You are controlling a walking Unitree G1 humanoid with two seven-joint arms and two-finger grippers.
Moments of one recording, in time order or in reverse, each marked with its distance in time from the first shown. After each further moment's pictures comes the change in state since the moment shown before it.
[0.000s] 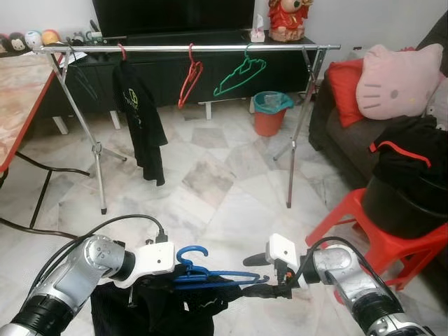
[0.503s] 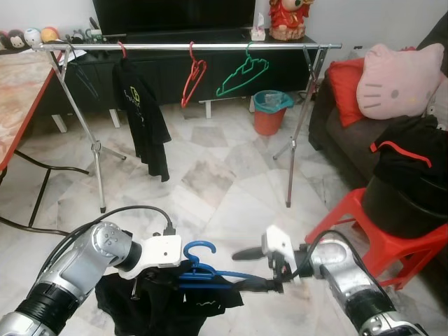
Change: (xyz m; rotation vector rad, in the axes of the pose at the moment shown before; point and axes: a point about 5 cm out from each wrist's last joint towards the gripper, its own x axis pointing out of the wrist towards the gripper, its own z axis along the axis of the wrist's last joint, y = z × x) left arm 0.001 0.005 0.018 0.047 0.010 -0.054; right arm 0.002 0.000 0.040 0.020 -0.269 0.117
